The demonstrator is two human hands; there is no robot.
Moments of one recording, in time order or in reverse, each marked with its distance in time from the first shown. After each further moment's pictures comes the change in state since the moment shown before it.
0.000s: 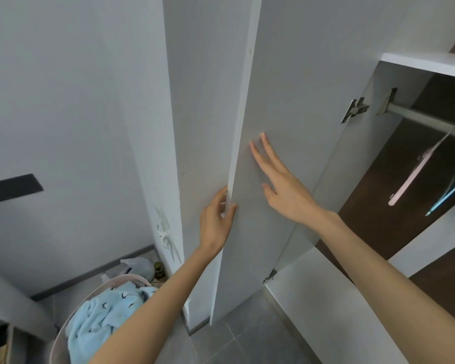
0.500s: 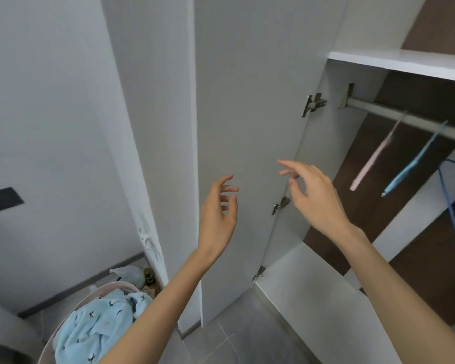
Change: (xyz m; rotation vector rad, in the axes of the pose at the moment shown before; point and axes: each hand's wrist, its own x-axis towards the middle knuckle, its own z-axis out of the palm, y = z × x) left_hand -0.048 0.089 0.039 -0.103 -0.022 0.138; right_hand -0.099 0.034 -0.063 0.007 0.310 0.224
